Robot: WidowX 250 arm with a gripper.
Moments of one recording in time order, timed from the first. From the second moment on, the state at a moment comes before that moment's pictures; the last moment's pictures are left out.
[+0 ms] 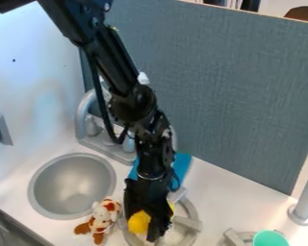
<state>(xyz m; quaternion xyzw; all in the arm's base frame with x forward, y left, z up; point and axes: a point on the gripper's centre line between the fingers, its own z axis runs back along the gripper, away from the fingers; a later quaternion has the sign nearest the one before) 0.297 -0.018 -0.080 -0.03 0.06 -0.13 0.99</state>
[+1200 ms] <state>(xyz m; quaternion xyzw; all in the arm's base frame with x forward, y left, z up) 0.272 -0.108 0.013 -0.07 -0.03 -0.28 0.96</state>
